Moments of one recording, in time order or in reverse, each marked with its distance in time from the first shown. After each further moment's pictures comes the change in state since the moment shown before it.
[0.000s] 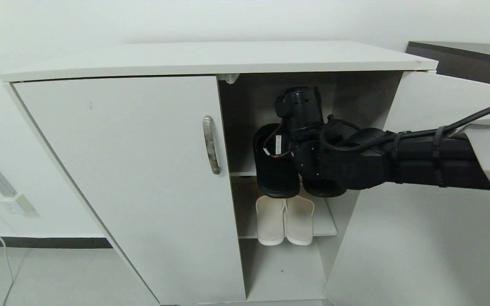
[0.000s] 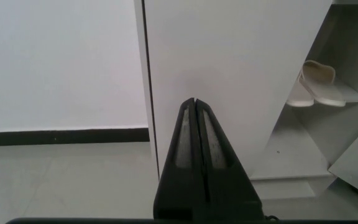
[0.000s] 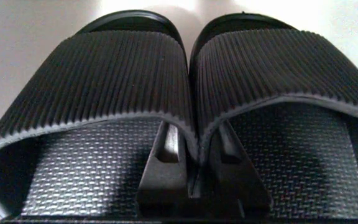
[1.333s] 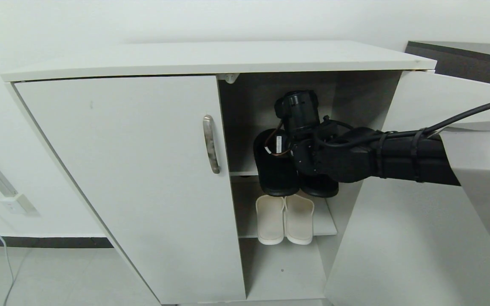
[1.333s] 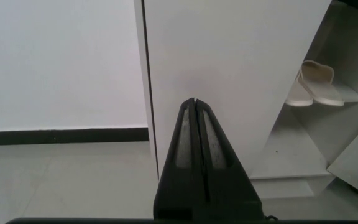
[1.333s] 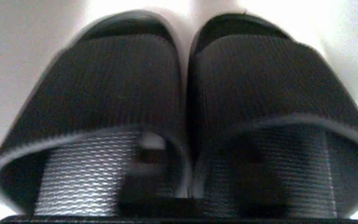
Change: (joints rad) left arm 0.000 0.000 0.000 0.000 0.001 -0.003; right arm -0.034 0.069 -0.097 0.055 0.034 -0.004
